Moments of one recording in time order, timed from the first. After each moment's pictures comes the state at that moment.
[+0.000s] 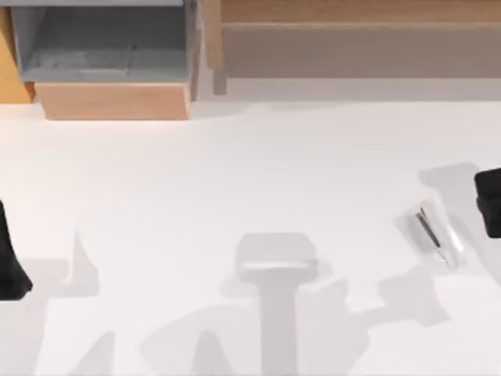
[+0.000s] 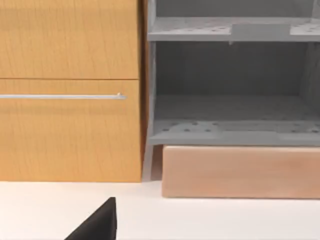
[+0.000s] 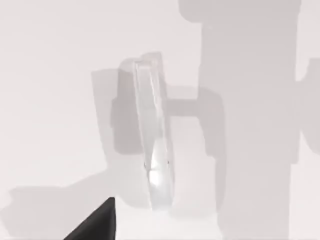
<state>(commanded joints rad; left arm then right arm) 0.00 0.00 0.00 0.00 0.00 0.00 0.17 1.22 0.84 -0.64 -0.02 -0.05</state>
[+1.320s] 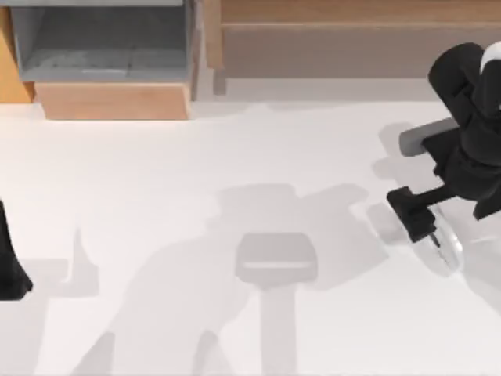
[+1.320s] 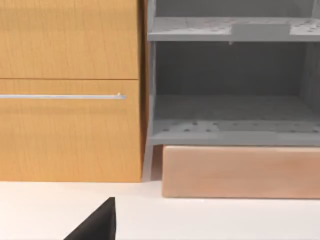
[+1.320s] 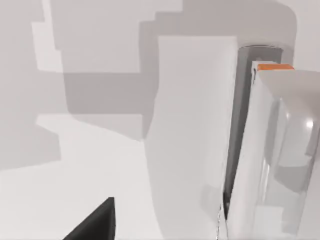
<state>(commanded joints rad) 0.00 0.00 0.00 0.00 0.00 0.00 0.27 1.96 1.29 -0.90 0.00 -0.09</state>
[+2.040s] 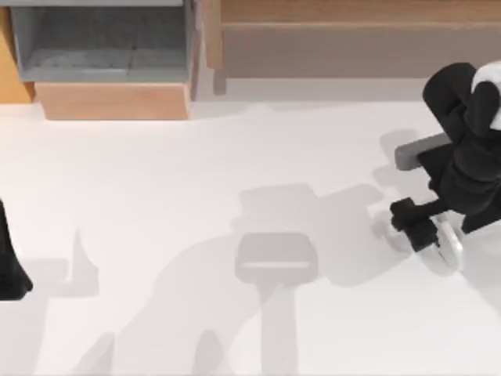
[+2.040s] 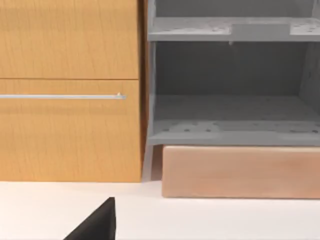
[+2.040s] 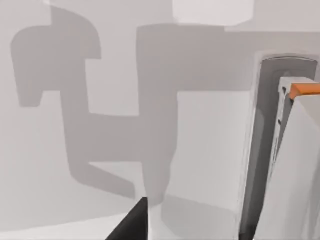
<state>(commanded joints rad) 0.00 0.00 0.00 0.00 0.00 0.00 0.27 1.99 1.24 -0.82 0.00 -0.08</state>
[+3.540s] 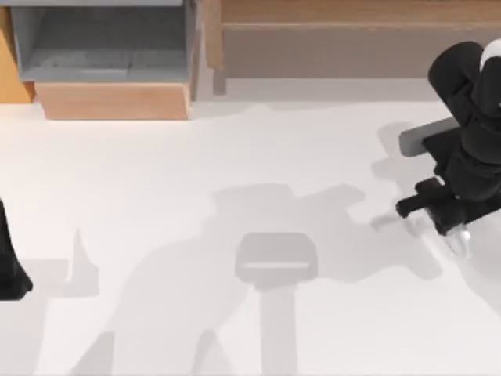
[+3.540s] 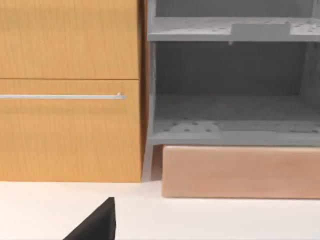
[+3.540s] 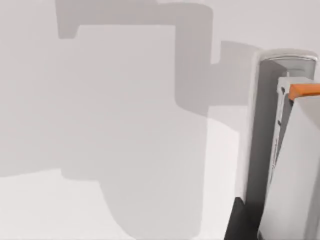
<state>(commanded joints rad) 0.00 0.00 0.00 0.00 0.00 0.00 0.27 1.94 1.30 -0.93 0.00 -0.09</state>
